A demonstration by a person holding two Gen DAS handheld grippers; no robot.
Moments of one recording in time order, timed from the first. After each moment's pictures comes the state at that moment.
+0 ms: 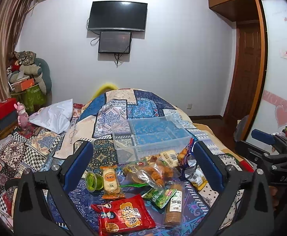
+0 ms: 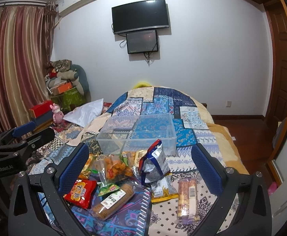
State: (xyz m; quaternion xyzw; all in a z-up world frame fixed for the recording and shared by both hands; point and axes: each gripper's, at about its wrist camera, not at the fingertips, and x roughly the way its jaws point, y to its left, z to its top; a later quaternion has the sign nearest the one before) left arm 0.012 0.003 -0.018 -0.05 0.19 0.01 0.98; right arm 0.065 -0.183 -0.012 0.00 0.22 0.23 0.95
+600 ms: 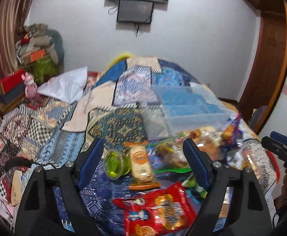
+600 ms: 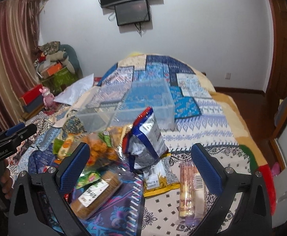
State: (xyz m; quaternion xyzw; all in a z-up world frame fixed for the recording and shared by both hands) left arm 0.068 0.074 -0.095 -0.08 0.29 0.06 0.95; right arm 0.128 -0.180 -0.071 0.00 0.33 0.21 0.92
